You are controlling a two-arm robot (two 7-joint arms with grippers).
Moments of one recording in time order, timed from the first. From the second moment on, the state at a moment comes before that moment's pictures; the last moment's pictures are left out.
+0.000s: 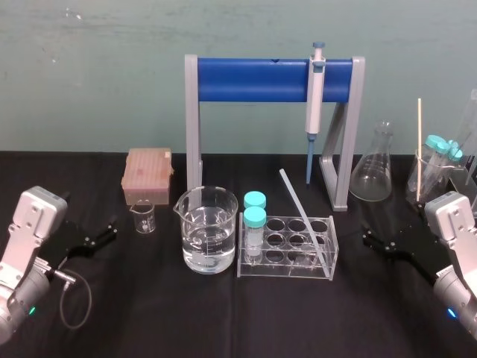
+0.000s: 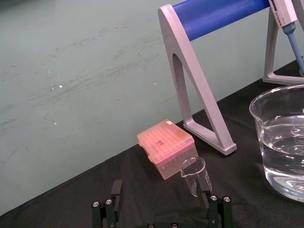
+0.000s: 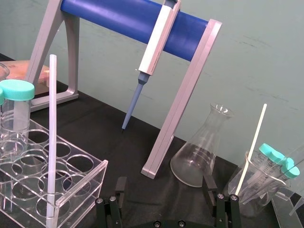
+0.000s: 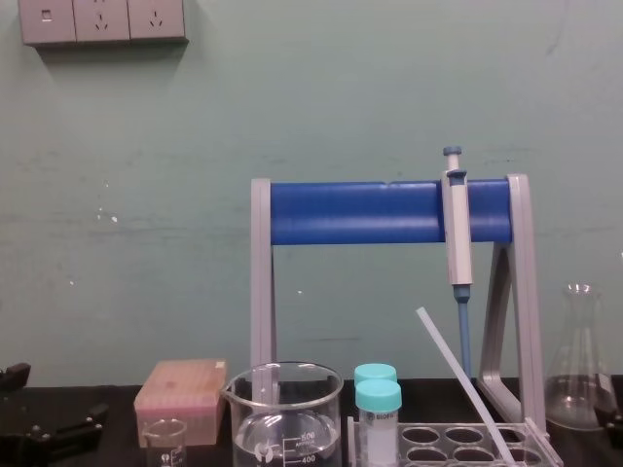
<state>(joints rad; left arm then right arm) -0.20 0.60 0.45 -1.41 -0.25 -0.12 0.03 0.20 0.60 -0.45 -1.41 0.25 -0.12 -0.03</state>
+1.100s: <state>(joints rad) -0.20 0.60 0.45 -1.41 -0.25 -0.12 0.03 0.20 0.60 -0.45 -1.41 0.25 -0.12 -0.03</state>
